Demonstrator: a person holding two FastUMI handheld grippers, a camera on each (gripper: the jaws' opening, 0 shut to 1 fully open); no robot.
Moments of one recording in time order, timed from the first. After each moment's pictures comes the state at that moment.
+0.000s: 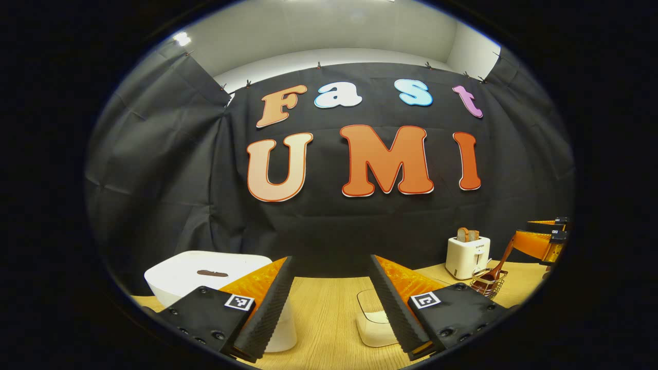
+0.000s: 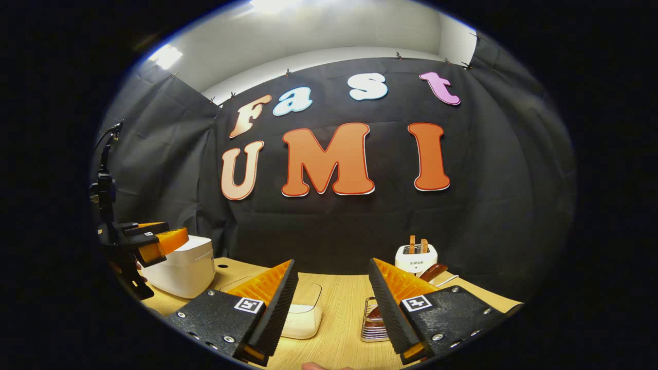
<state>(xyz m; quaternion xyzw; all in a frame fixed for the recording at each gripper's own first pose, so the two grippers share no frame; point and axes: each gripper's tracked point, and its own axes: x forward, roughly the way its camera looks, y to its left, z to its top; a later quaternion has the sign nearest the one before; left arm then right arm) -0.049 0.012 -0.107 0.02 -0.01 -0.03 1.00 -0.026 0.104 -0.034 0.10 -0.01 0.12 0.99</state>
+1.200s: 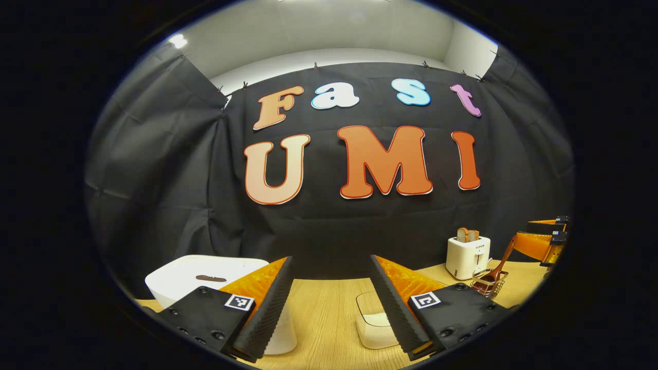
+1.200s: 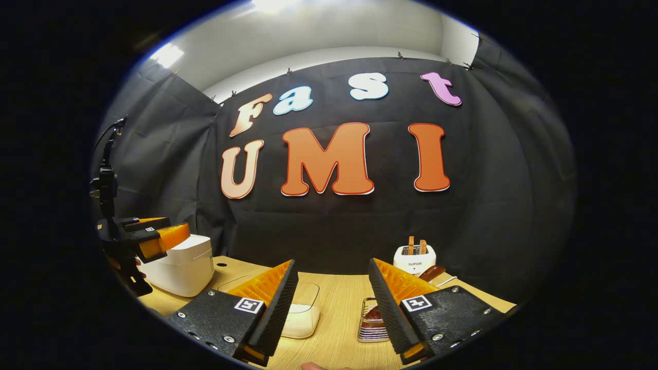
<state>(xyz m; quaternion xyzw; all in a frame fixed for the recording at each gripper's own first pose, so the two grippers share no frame) -0.043 0.006 -0.098 0.03 -0.02 -0.03 1.00 -0.025 0.098 -0.033 0.09 -0.01 0.12 0.99</state>
